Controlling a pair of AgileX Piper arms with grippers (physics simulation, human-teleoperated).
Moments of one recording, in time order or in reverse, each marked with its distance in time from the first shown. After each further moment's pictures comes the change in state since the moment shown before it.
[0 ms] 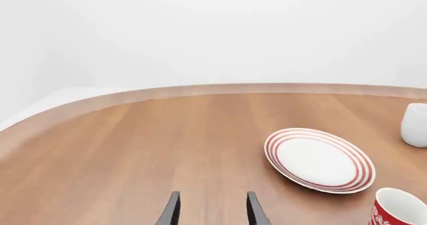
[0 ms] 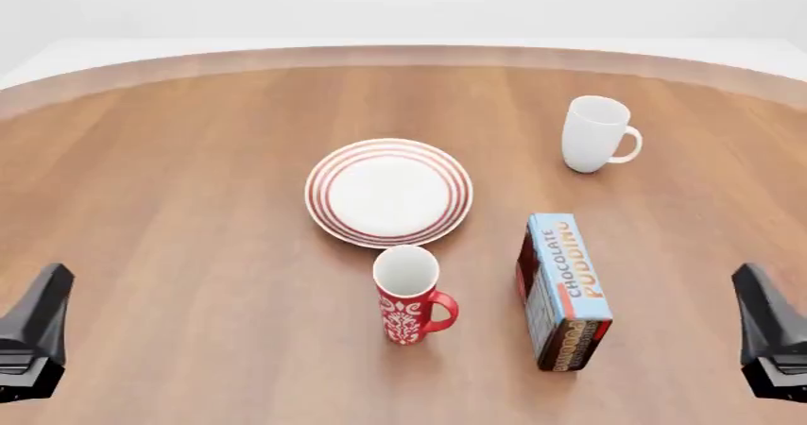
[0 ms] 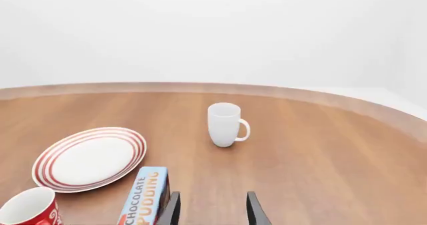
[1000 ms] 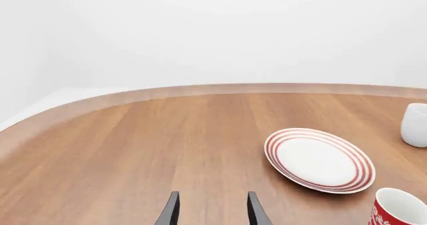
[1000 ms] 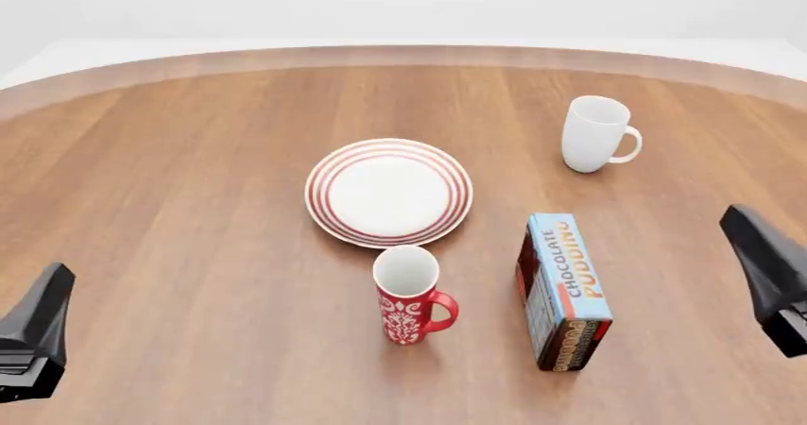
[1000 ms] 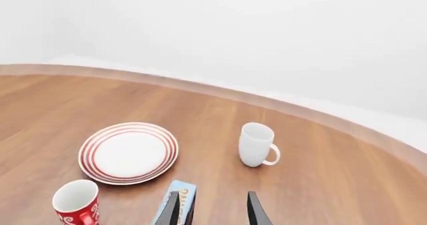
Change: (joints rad) left arm 0.000 0.000 0.000 0.000 0.000; right arm 0.201 0.213 -0.283 0.119 -0.114
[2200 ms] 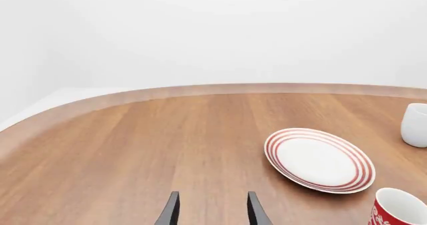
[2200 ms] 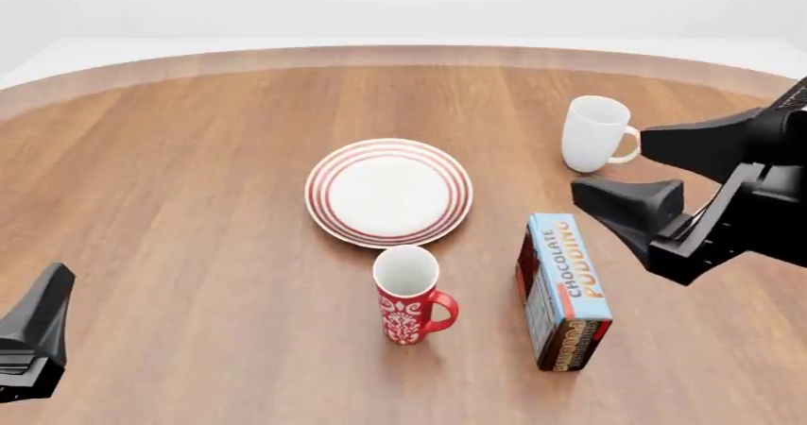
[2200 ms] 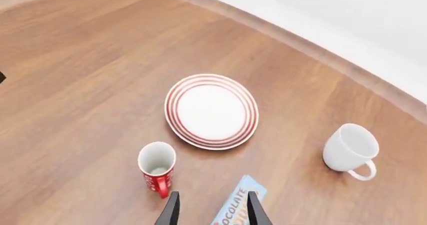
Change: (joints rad) left arm 0.000 0.000 0.000 0.000 0.000; right arm 0.378 0.496 -0.413 0.306 -0.030
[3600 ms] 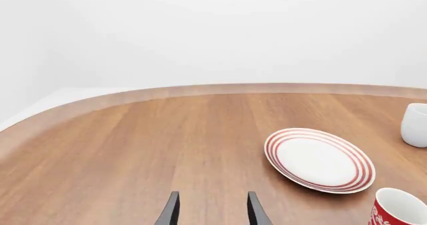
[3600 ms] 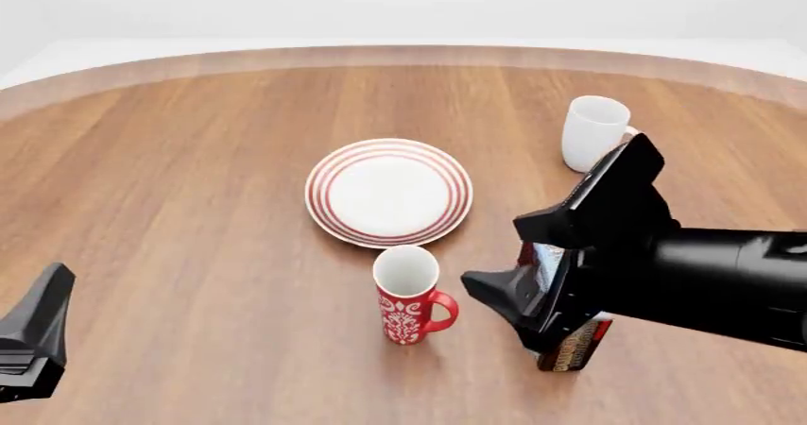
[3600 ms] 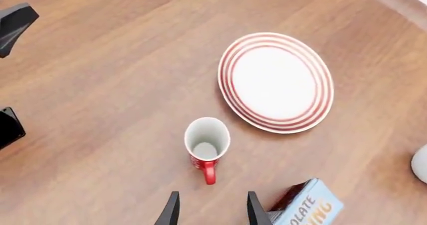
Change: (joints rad) left arm 0.000 0.000 0.000 0.000 0.000; right arm 0.211 0.270 0.070 -0.115 0.054
